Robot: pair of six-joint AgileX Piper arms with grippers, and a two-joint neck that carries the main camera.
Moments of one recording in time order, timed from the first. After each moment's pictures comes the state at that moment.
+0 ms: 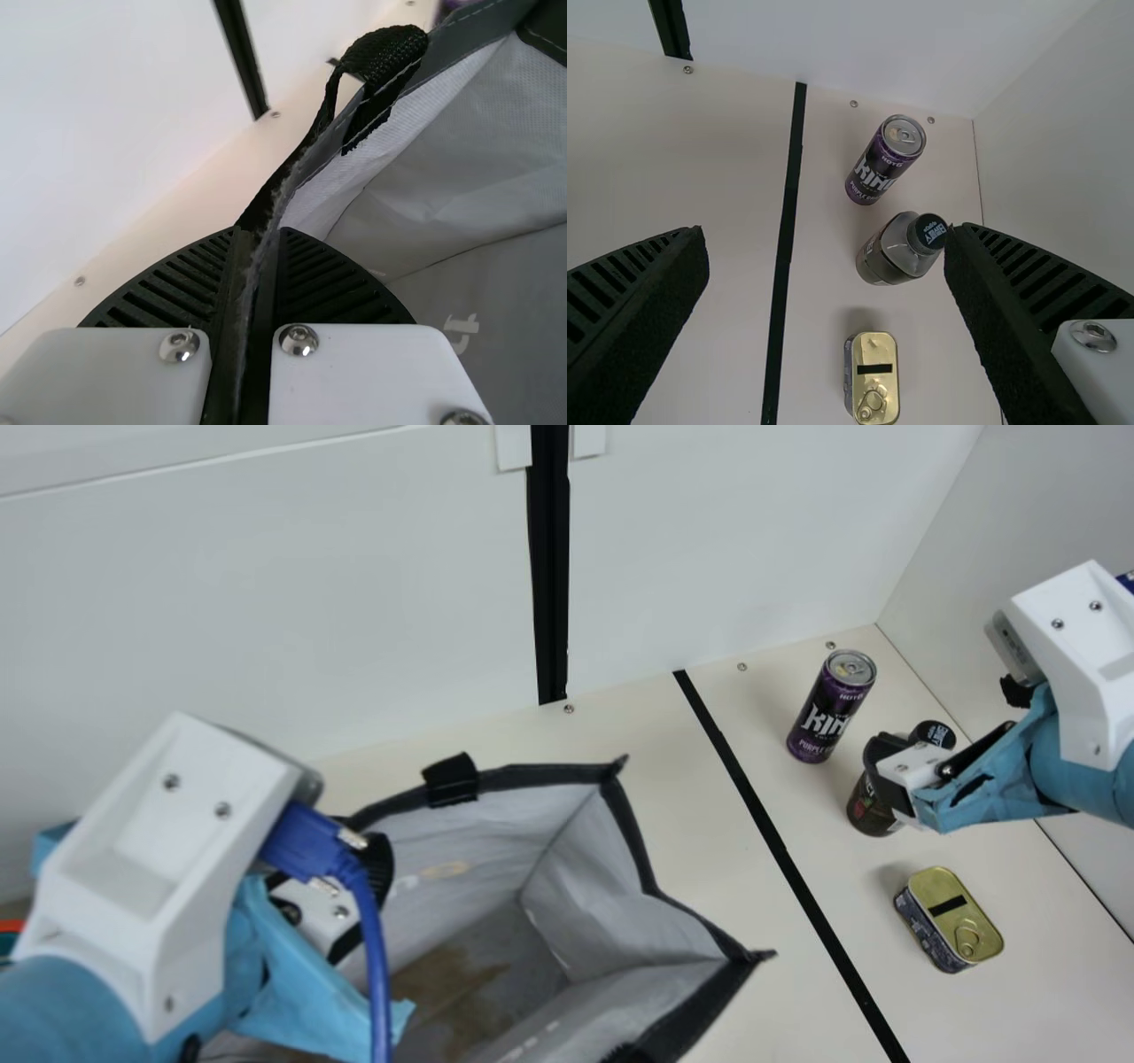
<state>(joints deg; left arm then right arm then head) -52.6 82.8 -107.4 12.6 70.0 -2.9 -31.5 64.3 -87.1 14.2 69.8 -38.5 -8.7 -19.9</state>
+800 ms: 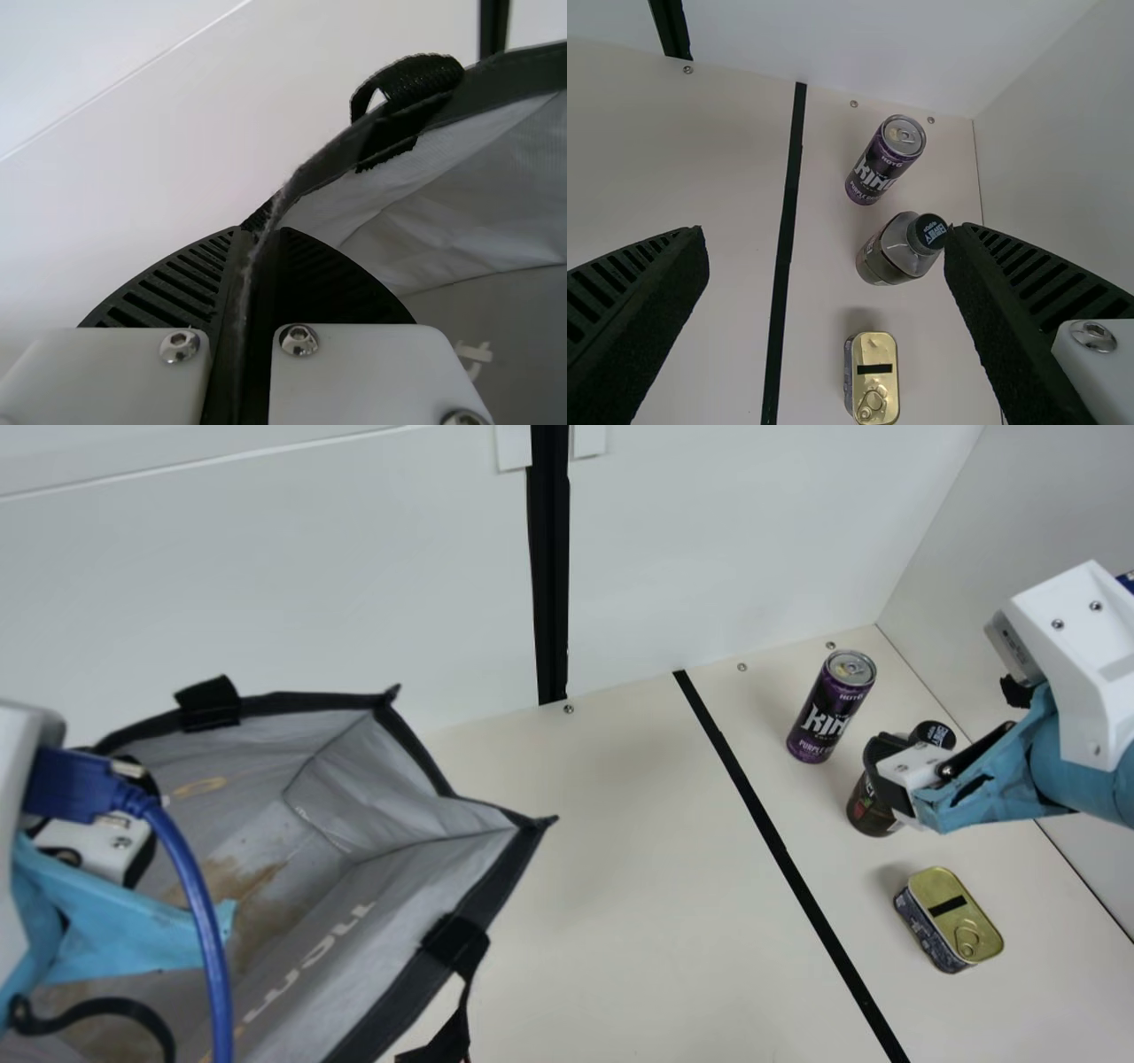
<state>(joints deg) -53.3 78.6 -101.2 44.4 69.8 -17.2 -31.5 64.3 -87.1 14.2 69.8 -38.5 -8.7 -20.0</state>
